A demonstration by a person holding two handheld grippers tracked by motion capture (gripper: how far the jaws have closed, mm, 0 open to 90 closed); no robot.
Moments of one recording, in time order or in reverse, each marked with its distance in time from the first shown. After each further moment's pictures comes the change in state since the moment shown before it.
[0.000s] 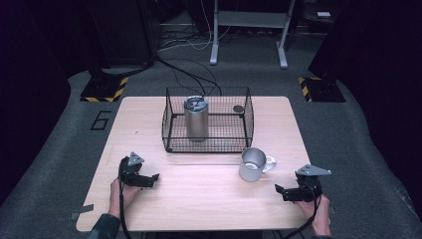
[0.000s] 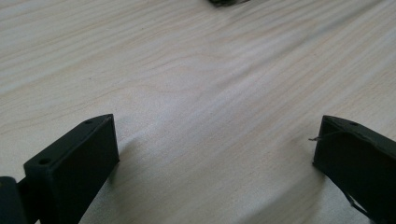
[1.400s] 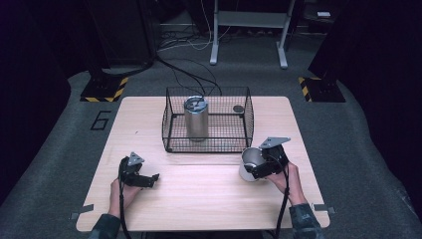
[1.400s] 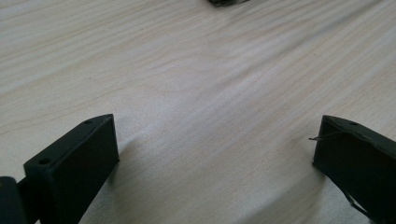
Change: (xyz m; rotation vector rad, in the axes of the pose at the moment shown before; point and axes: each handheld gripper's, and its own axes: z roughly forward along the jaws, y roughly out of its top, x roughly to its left) left arm 0.000 0.000 0.000 0.003 -0.001 0.005; right arm 0.047 0.104 0.056 0.070 0.136 -0.211
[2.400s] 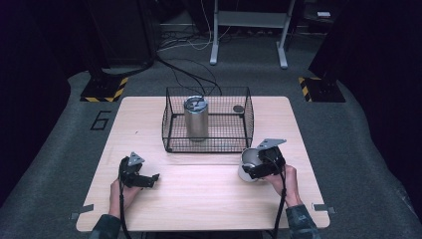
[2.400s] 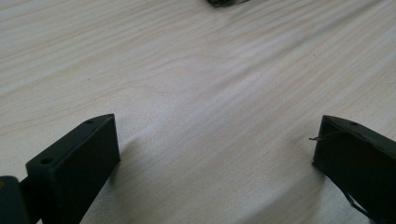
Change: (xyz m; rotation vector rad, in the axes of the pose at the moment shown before) left arm -0.001 0.000 0.000 -0.003 0.002 -0.001; right arm 0.006 -0.001 0.006 0.017 -0.021 0.001
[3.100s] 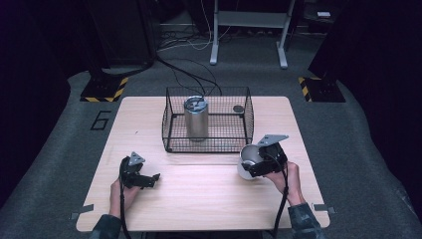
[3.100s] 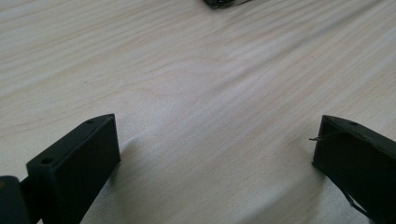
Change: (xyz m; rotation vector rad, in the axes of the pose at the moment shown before) left arm 0.000 0.001 0.001 0.008 -0.004 0.013; right arm 0.010 0.021 -0.024 -0.015 0.007 -0.036
